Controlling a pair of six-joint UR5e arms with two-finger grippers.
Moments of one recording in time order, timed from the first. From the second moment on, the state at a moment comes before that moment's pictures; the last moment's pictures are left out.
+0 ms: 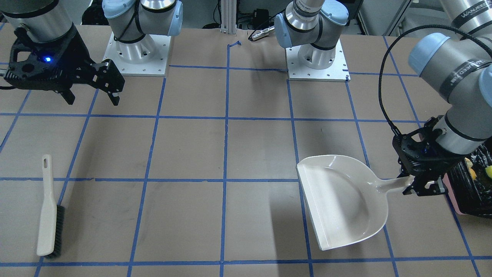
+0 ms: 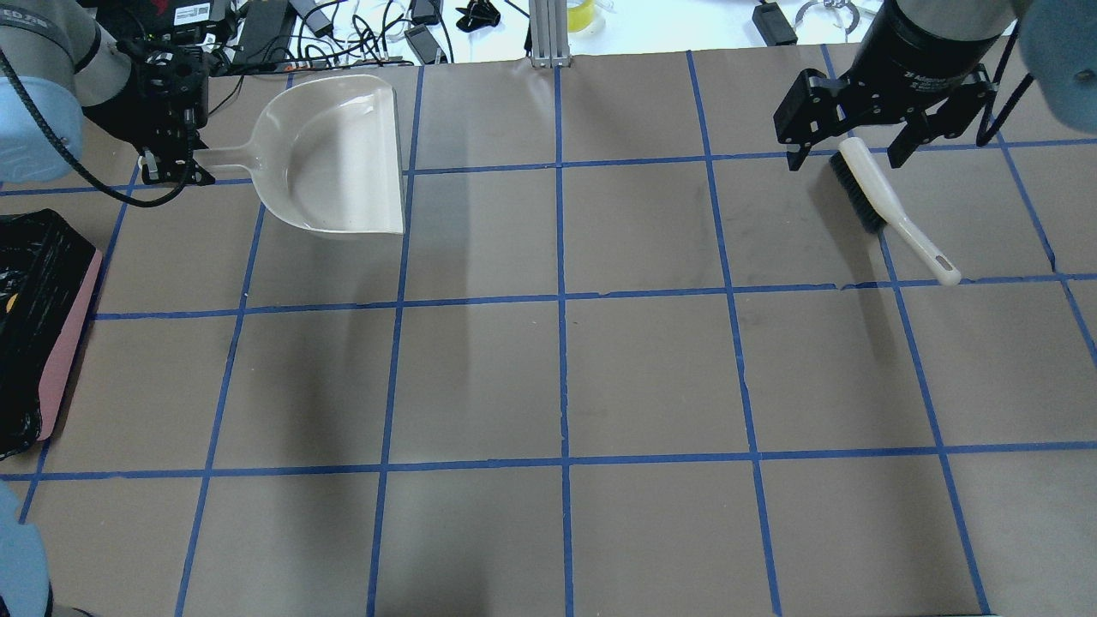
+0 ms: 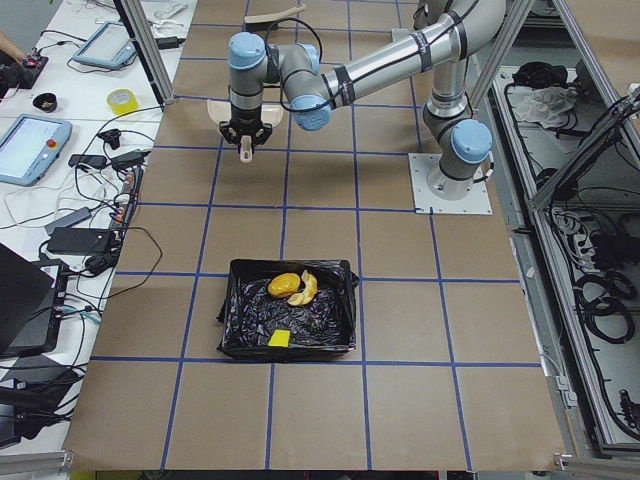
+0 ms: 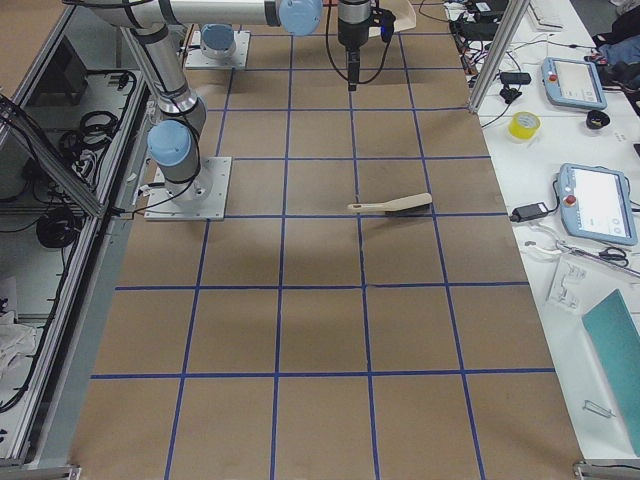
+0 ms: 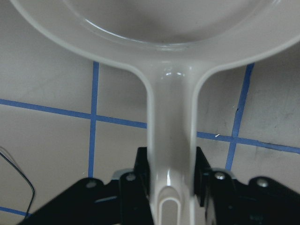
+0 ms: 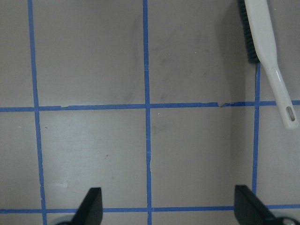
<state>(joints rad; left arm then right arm) -1.26 -1.86 -1.57 -1.14 1.53 1.74 1.51 -1.57 1.55 -1.60 -1.56 -0.05</state>
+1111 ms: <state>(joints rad) -1.32 -1.93 -1.57 -1.08 1.50 1.72 1.51 -1.58 1.55 -1.60 -1.56 -0.05</state>
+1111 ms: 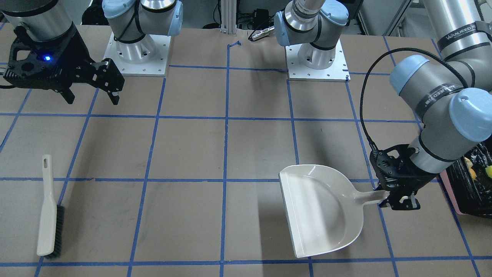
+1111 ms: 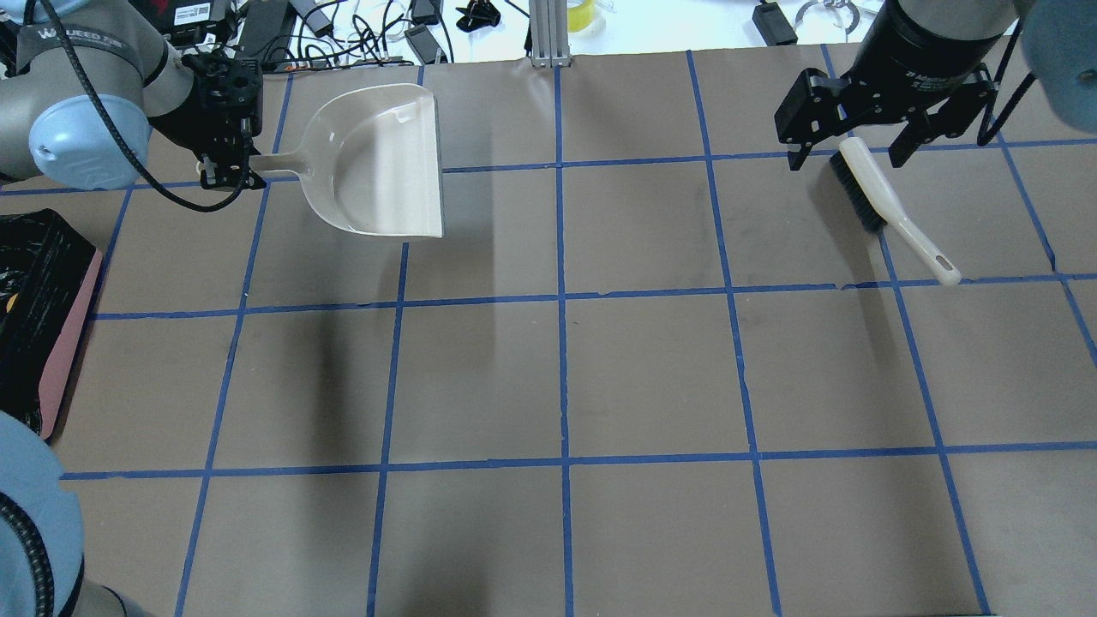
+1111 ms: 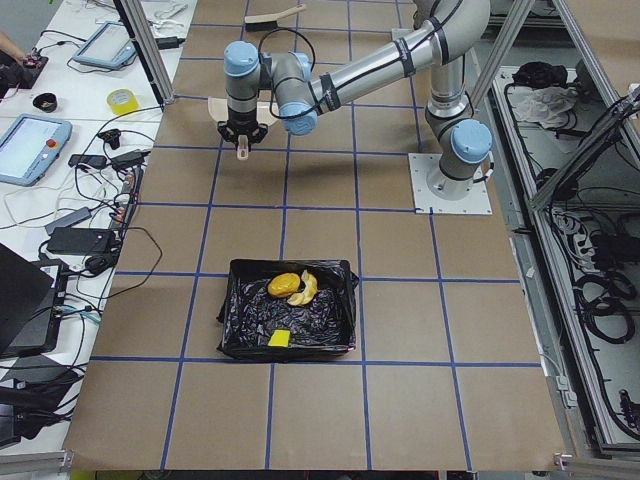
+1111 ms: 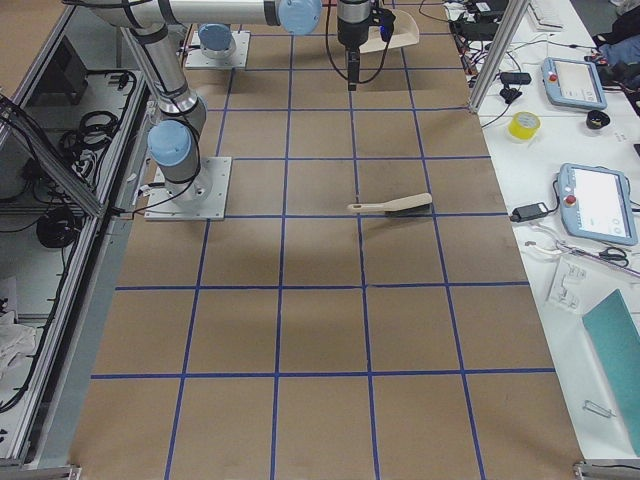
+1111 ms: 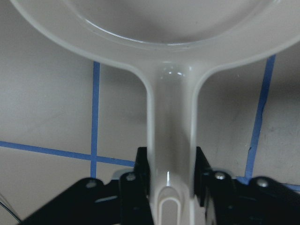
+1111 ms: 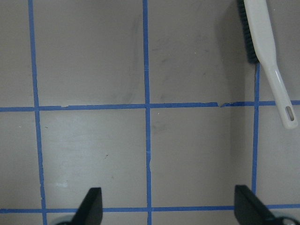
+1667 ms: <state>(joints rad) -1.33 -1.95 -1.57 -1.07 1.49 1.72 1.51 -1.58 1.55 -1.60 -1.56 -0.05</state>
